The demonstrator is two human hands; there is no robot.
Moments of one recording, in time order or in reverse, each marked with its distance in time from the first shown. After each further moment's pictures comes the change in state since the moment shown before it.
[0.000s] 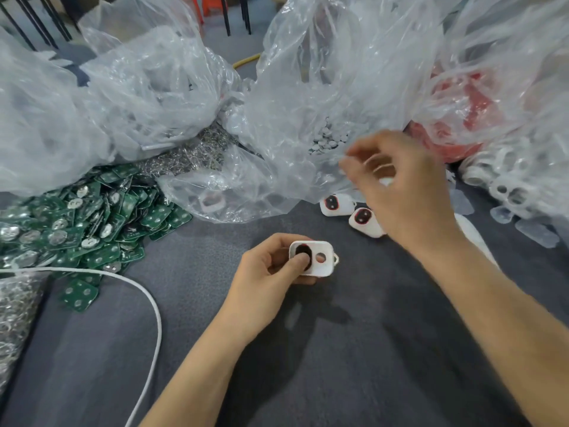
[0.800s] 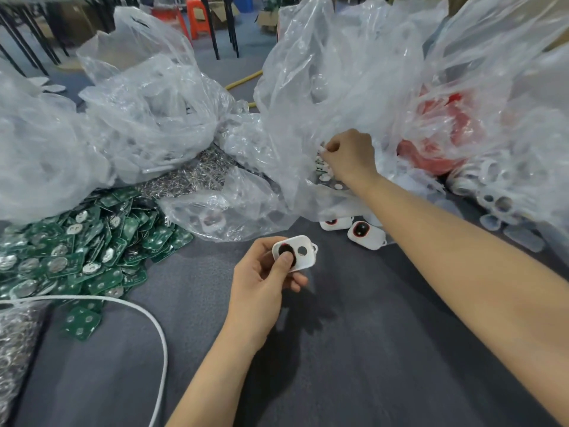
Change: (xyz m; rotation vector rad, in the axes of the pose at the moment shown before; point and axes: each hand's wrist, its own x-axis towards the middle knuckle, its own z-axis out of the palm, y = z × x) left_hand 0.013 -0.007 -0.006 -0.065 0.185 0.061; right_hand 0.110 0.079 0.077 -0.312 -0.036 0.276
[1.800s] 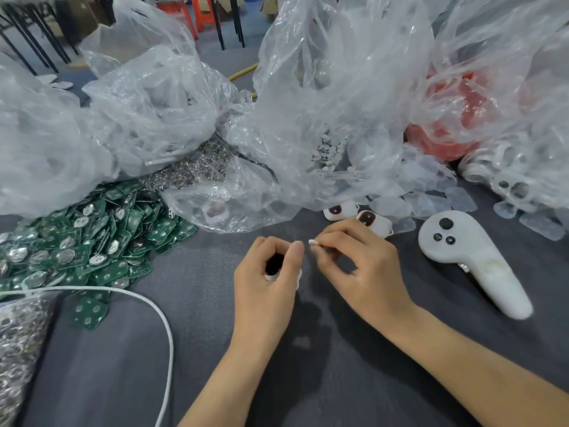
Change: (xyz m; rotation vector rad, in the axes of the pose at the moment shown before) left_hand -0.016 0.008 0.008 0.375 0.137 0.188; right_hand -0.189 -0.001 -0.027 0.327 0.109 -0.516
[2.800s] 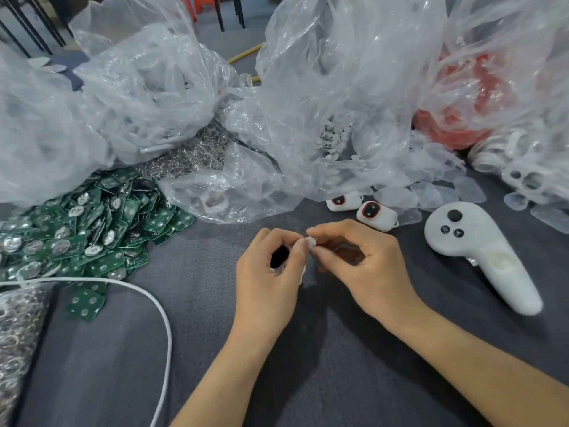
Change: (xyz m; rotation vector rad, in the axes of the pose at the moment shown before) left_hand 0.002 -0.007 0.001 0.063 -0.042 0.022; right_hand -0.003 -0.005 -0.003 0.483 -0.153 0.401
